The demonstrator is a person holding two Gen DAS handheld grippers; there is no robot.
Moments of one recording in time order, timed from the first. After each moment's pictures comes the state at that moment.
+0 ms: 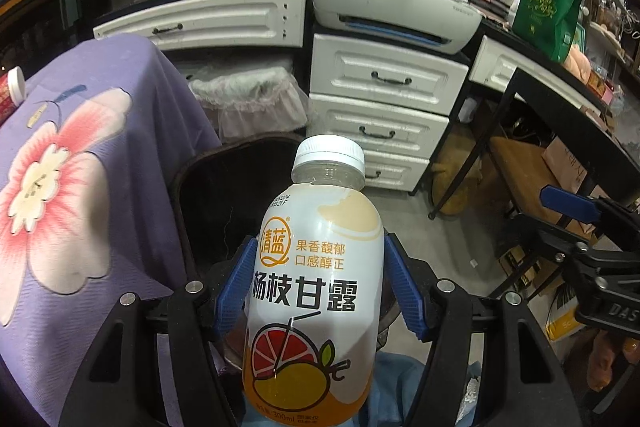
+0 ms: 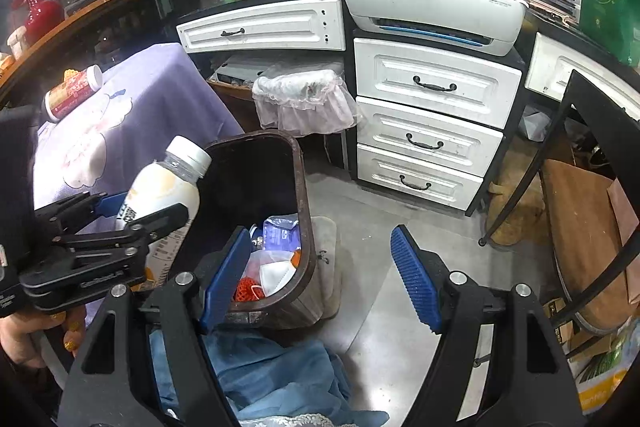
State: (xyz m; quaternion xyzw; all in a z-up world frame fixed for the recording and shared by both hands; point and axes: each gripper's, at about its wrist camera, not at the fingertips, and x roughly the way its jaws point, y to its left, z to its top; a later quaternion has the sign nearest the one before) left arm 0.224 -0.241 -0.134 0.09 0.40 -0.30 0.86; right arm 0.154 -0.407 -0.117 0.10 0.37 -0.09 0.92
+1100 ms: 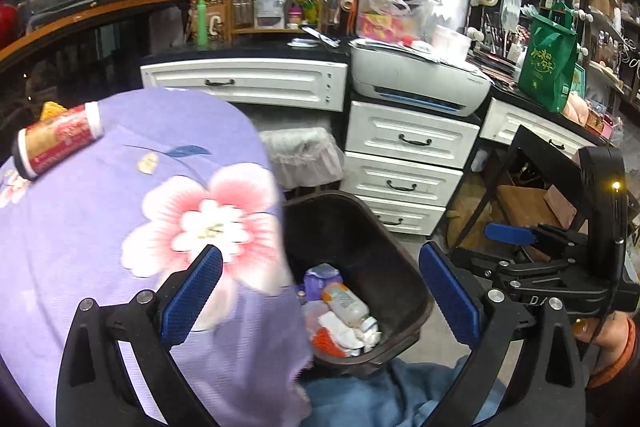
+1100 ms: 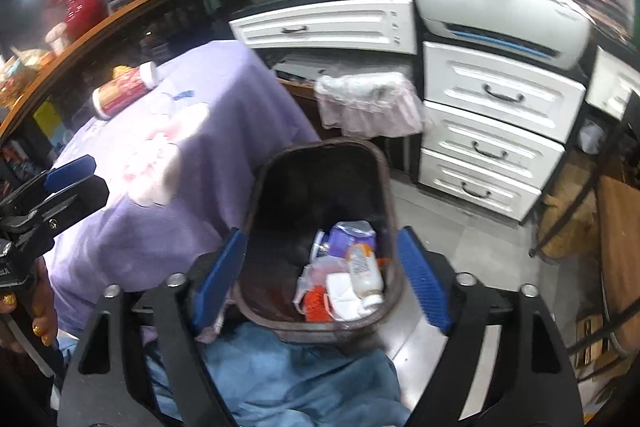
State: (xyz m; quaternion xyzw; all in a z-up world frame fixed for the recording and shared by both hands) left arm 0.207 -0.150 -0.050 0.06 0.32 -0.27 0.91; right arm 0.196 -0.342 -0.089 0.11 0.37 0.02 0.92
